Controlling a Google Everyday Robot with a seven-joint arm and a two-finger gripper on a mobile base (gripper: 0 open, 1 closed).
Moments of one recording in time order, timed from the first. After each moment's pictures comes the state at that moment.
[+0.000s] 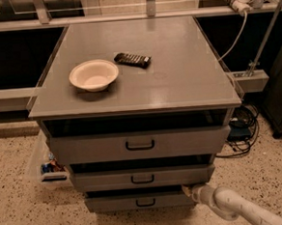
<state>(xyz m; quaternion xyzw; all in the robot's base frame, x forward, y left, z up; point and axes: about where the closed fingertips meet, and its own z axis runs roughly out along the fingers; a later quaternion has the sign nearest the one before) 0.599 -0.221 0.200 -0.13 0.89 0.20 0.39</state>
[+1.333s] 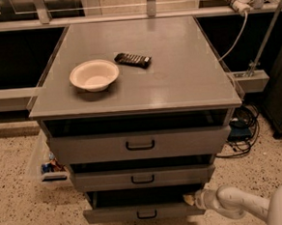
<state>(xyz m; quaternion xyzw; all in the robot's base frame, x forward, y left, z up) 0.551 -0.218 0.187 -0.13 0.92 0.23 0.28</state>
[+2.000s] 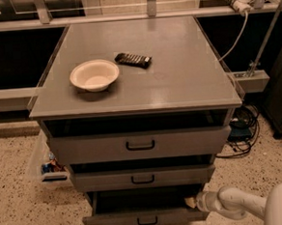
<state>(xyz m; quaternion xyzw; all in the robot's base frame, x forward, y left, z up) 0.537 -0.225 0.176 -0.14 0.93 0.24 0.25</state>
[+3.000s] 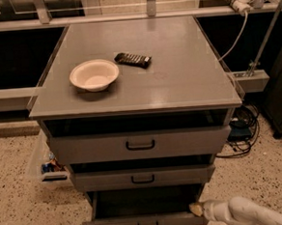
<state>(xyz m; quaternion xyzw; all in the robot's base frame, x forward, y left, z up) 0.500 -0.239 0.177 -0.11 0.92 0.27 0.26</state>
